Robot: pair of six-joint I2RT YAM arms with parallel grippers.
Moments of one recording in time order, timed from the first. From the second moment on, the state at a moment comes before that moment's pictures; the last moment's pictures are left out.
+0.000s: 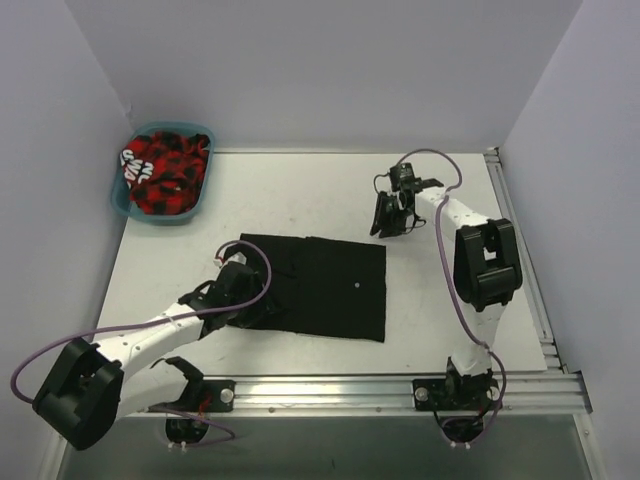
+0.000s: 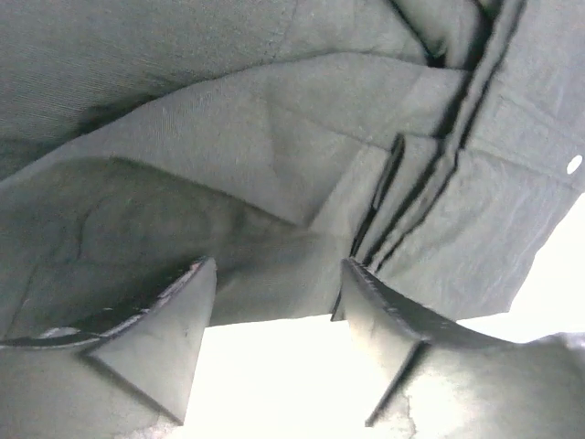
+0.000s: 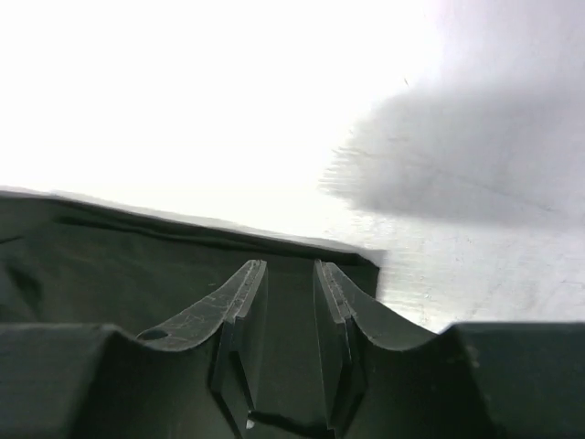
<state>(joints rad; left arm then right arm) -0.60 1.12 0.44 -0.22 0.01 -1.01 0.28 1.96 1.39 -0.59 -0.14 0.45</state>
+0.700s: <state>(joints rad) -1.12 1.18 0.80 -0.43 -0.41 -0.63 0.26 1.07 0.60 -0.62 -0.25 0.64</state>
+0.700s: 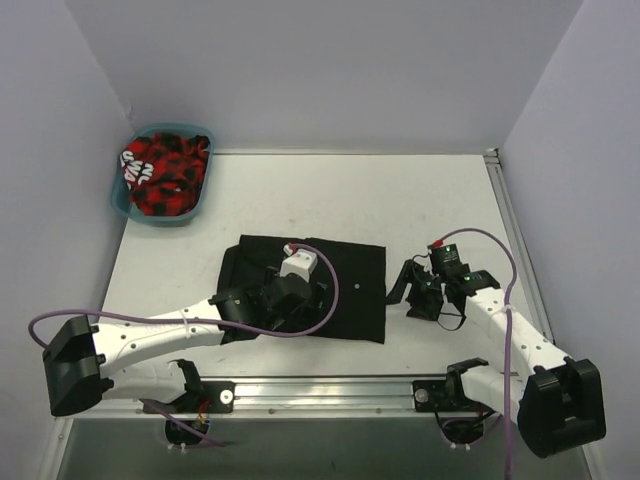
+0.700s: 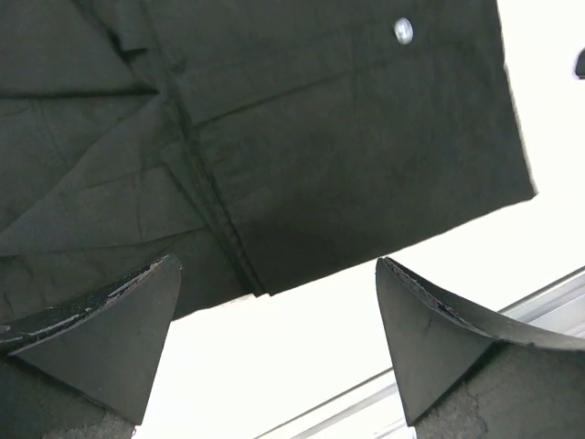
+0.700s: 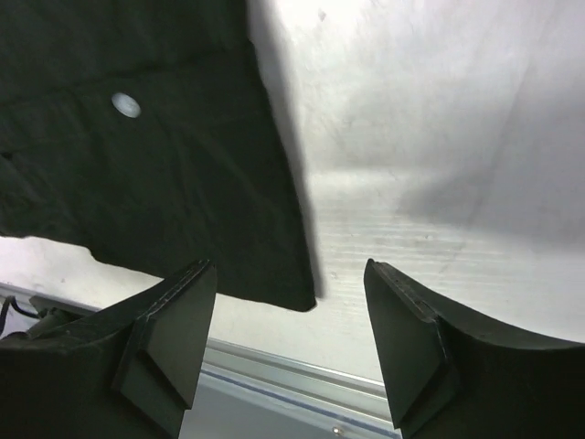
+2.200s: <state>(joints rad) -1.47 1.79 0.96 0.14 -0.59 0.01 0.39 1.14 0.53 -0.45 -0.31 0.85</state>
